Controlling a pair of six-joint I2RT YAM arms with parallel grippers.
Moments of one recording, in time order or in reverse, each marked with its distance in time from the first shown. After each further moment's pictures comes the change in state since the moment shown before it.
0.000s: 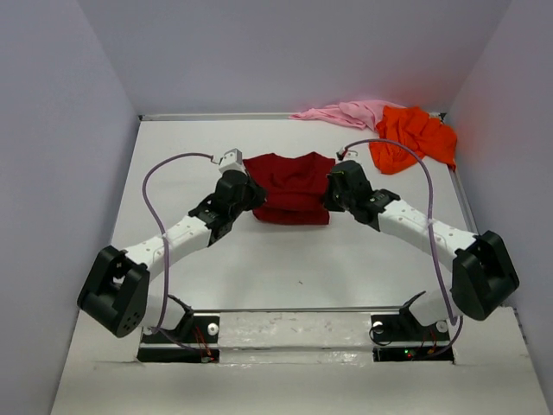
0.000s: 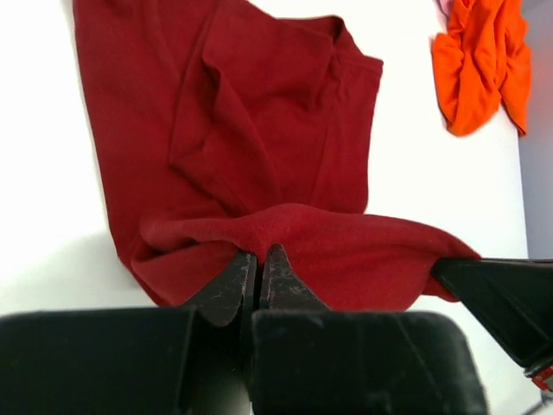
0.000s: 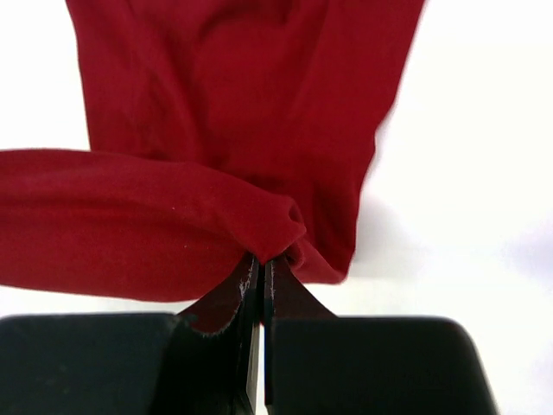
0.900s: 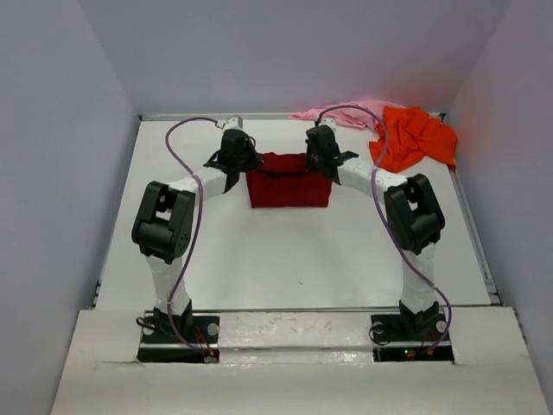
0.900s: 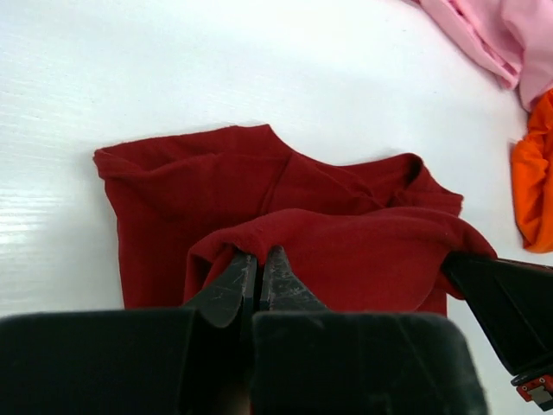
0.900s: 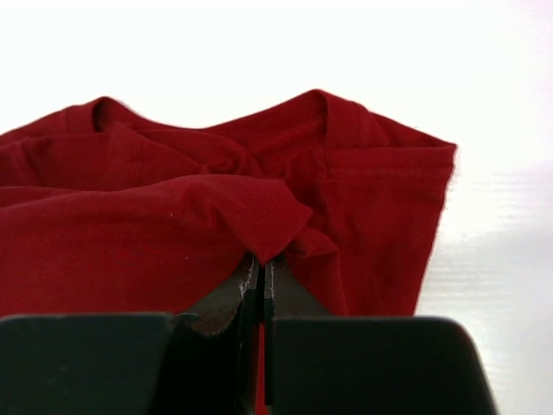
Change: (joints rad) left arm 0.230 0.579 0.481 0.069 0.151 0.134; right arm -0.101 0.607 0.544 0.111 0.089 -0.156
